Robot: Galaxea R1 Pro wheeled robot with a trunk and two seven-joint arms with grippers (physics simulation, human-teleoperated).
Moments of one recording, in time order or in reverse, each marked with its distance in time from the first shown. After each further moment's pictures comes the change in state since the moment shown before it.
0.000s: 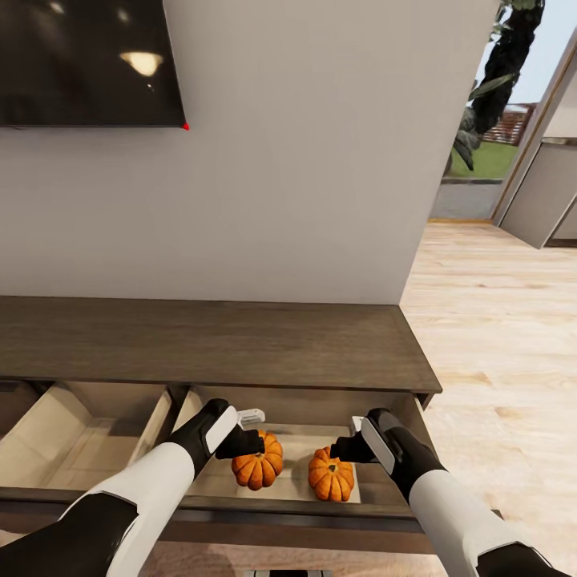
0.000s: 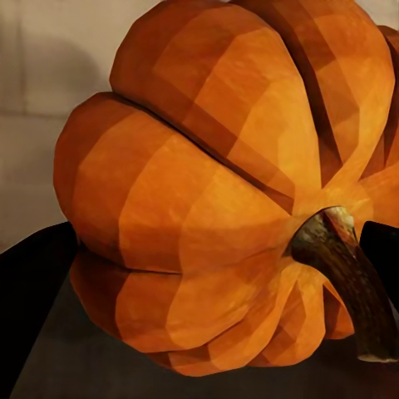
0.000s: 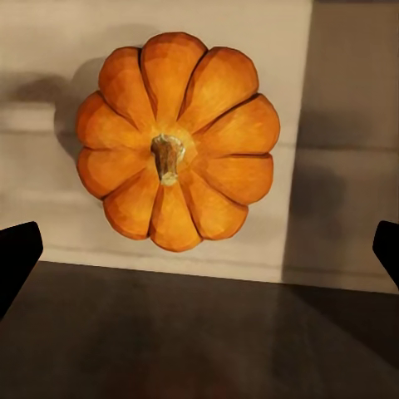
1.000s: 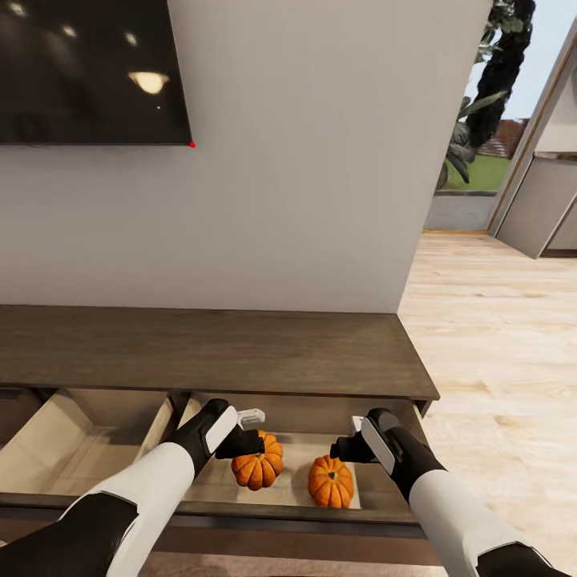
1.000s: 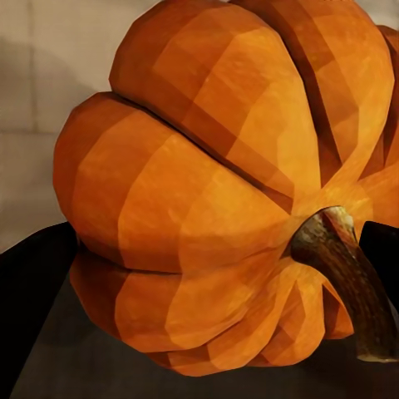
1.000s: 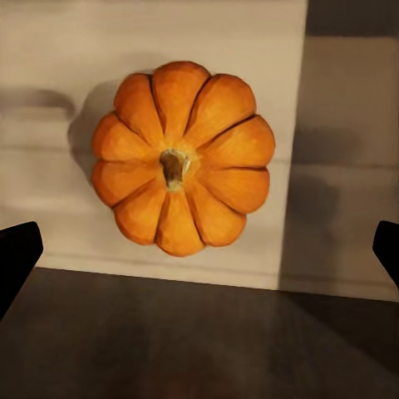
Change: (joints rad) left arm 0.000 0.000 0.000 0.000 0.000 0.001 0.000; right arm 0.000 0.000 0.000 0.000 0.000 0.001 0.000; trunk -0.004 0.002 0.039
